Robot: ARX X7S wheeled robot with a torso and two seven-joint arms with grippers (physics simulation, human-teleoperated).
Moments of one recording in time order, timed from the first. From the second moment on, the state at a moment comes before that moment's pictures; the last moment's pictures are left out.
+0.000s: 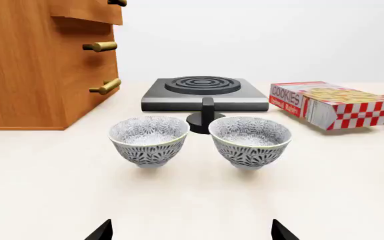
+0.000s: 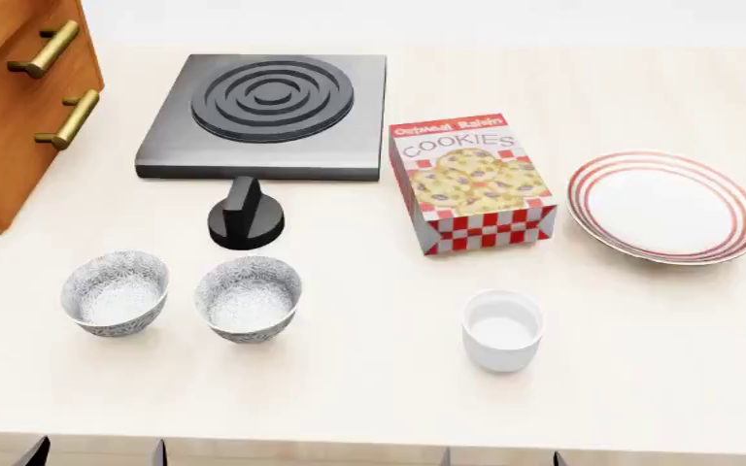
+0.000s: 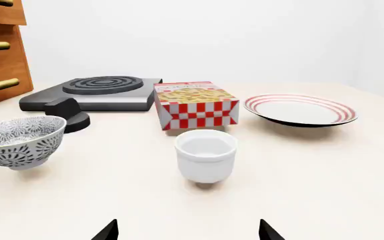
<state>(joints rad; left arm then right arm) 0.00 0.00 0.00 0.00 0.00 0.00 0.00 0.00 0.00 0.00 0.00 0.00 0.00 0.00</state>
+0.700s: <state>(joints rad) -0.04 -0.10 -0.04 0.27 -0.19 -0.25 -0.08 -0.20 0.09 0.06 -0.38 0.10 -0.01 0.13</state>
